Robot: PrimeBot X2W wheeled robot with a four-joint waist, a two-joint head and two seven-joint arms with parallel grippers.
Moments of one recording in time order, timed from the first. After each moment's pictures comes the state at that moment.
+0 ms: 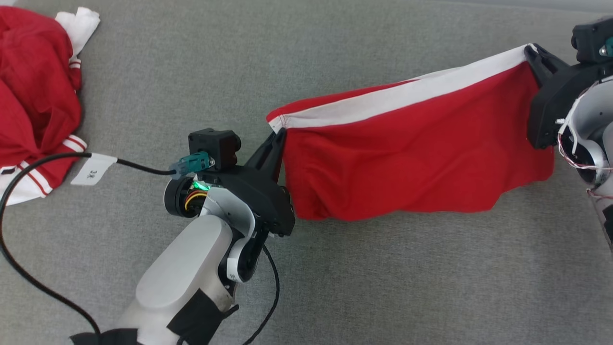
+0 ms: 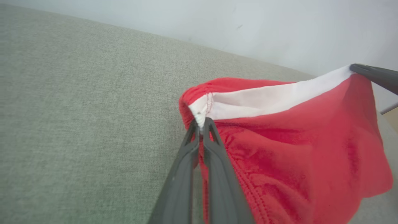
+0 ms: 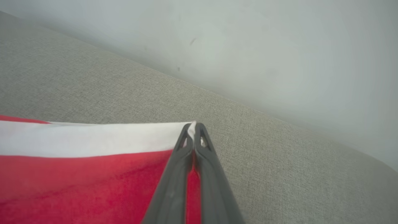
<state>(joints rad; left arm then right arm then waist) -0.75 0.14 -0.64 0.45 -0.81 0.10 0.00 -0.90 -0.51 0.34 0.55 0.34 0.13 0.31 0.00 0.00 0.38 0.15</state>
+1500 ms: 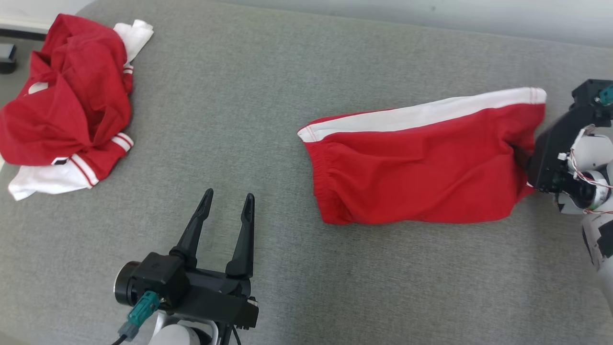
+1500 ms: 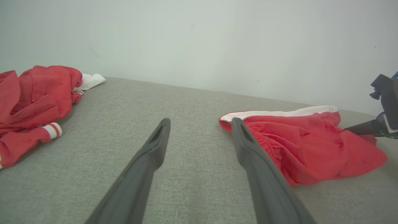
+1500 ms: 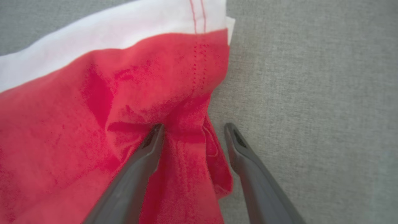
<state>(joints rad) -0.29 0.23 -0.47 0.07 -0.49 0.12 -0.26 -0.86 -0.40 0.15 0.82 0.45 0.13 0.69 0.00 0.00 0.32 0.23</state>
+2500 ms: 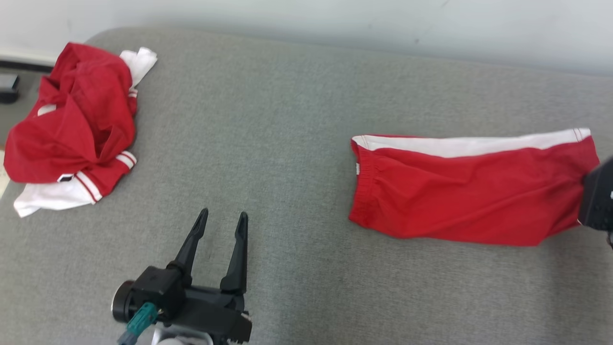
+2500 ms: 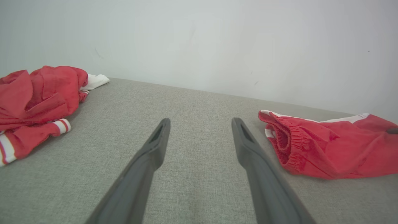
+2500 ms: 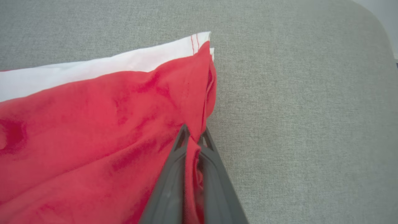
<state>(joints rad) -0.24 0.19 -0.41 0.13 -0.46 0.07 -0.26 -0.59 -0.41 -0.18 0.47 0.20 0.13 0.80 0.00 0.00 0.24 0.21</state>
